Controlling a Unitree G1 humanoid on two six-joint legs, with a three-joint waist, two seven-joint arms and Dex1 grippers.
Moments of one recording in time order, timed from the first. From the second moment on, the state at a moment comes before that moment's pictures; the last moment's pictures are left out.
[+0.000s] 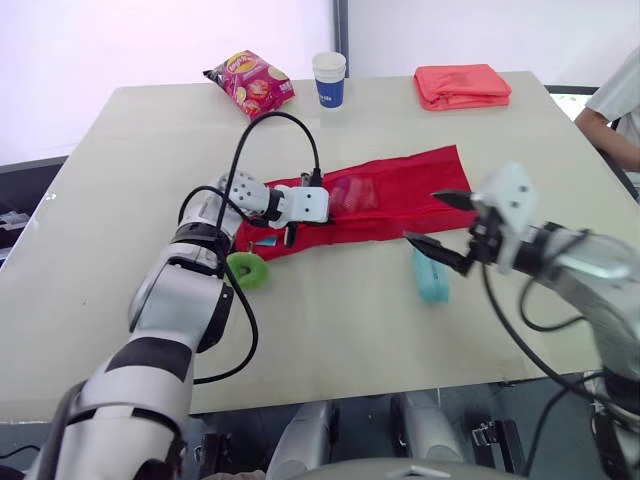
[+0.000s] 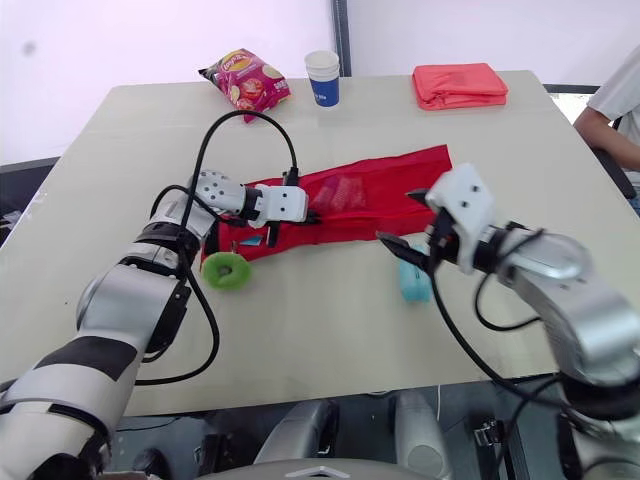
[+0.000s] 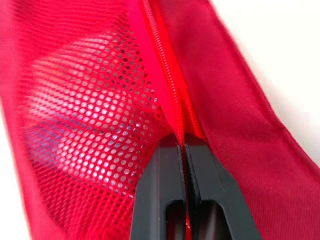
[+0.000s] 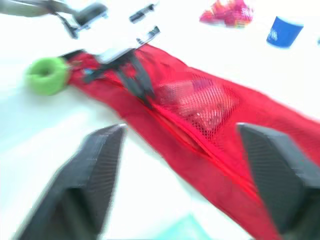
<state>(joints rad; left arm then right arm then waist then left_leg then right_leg) -1.17 0.51 -0.27 1.30 0.32 -0.71 -1.12 -0.37 -0.67 -0.18 -0.81 0.53 1.00 0.68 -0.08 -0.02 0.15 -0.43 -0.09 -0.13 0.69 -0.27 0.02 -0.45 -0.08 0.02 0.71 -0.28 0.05</state>
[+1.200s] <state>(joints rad) -0.90 0.36 -0.36 0.40 0.18 0.32 -0.81 -0.14 -1.04 -0.67 -0.98 1.12 1.09 0.39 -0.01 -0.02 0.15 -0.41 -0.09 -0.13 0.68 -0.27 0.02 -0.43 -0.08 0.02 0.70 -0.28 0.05</state>
